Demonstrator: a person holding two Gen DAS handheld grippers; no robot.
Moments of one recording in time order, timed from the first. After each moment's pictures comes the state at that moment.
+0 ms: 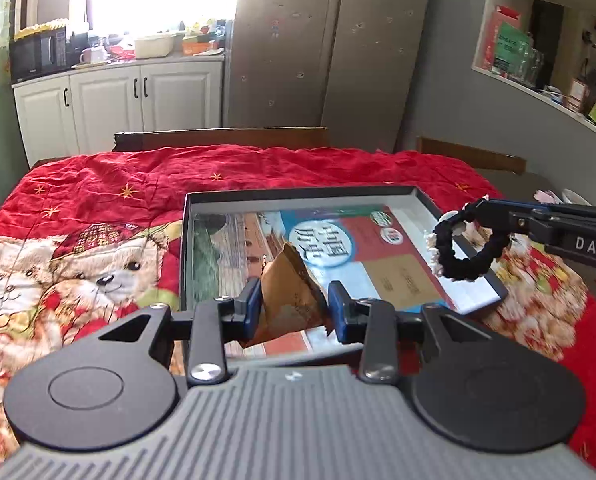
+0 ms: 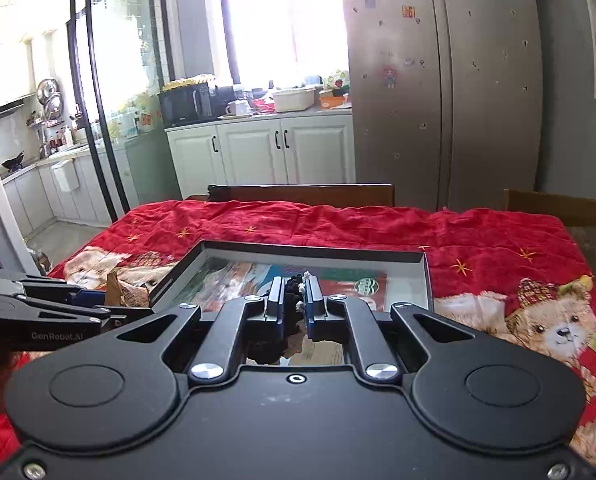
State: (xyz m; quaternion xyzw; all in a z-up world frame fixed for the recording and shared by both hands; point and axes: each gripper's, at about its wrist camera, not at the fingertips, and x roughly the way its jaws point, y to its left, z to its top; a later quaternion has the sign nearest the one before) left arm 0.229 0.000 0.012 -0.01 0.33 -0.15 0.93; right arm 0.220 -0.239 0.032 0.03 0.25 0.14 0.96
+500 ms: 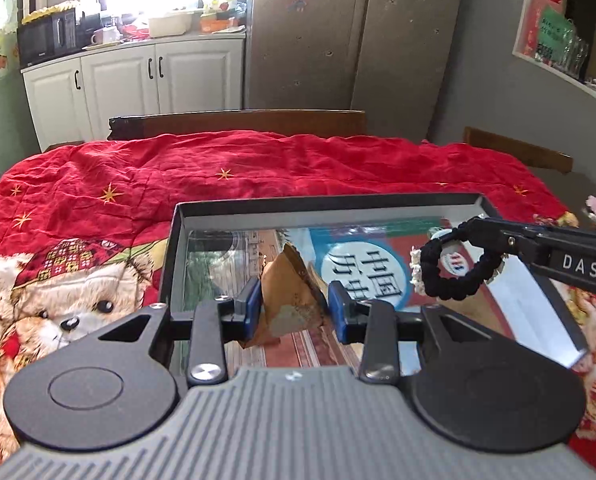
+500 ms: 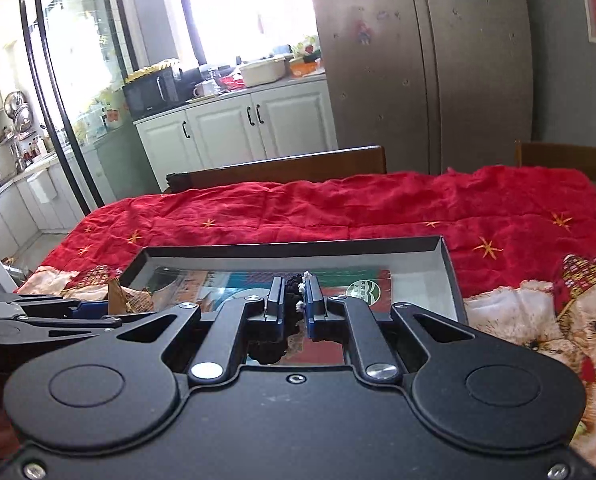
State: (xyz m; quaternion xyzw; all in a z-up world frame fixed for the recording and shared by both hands) left arm 0.324 -0.023 -0.029 0.00 0.35 -0.11 0.93; right arm 0.334 -0.233 -0.031 0.07 0.30 0.11 0.94
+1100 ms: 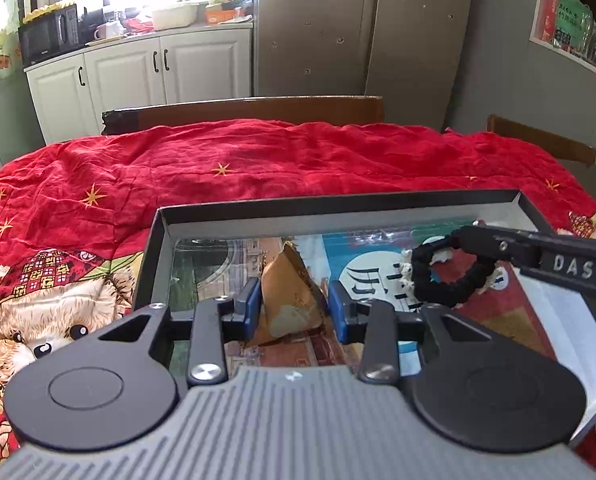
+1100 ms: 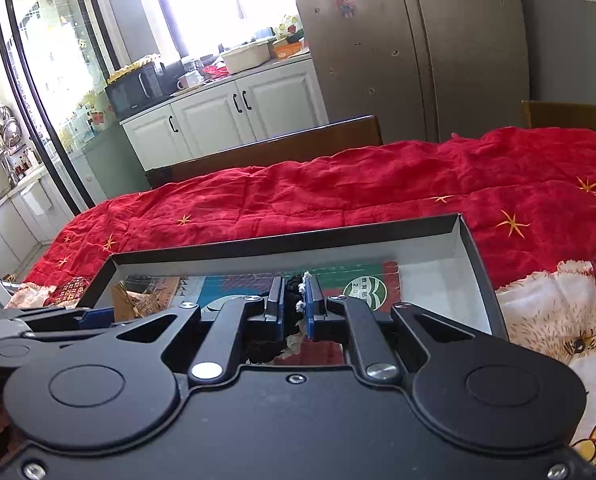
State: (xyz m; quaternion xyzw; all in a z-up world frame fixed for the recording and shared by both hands) left arm 0.363 -0.036 -0.054 0.01 0.37 -0.09 0.93; right arm 0.375 -0.236 -0.062 0.12 0.33 0.10 0.93
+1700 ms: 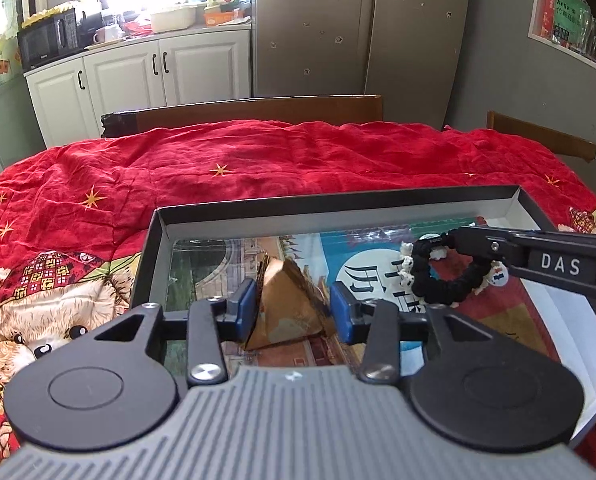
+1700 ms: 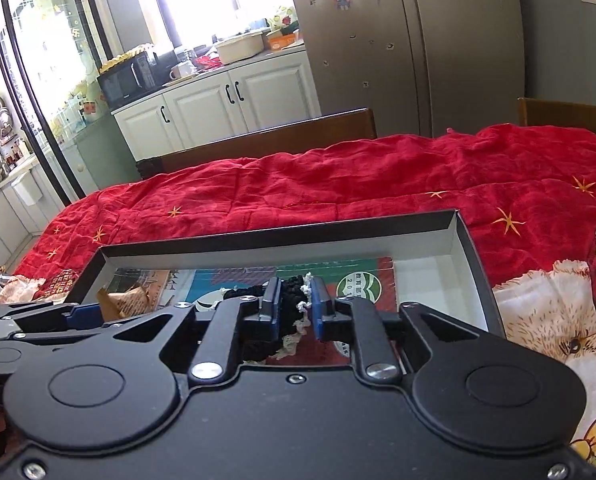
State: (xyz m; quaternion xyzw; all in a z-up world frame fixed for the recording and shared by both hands) left arm 0.360 -0.038 -0.054 0.02 0.36 -0.09 0.93; right arm 0.377 -0.231 -0.063 0.10 0.34 0.09 0.93
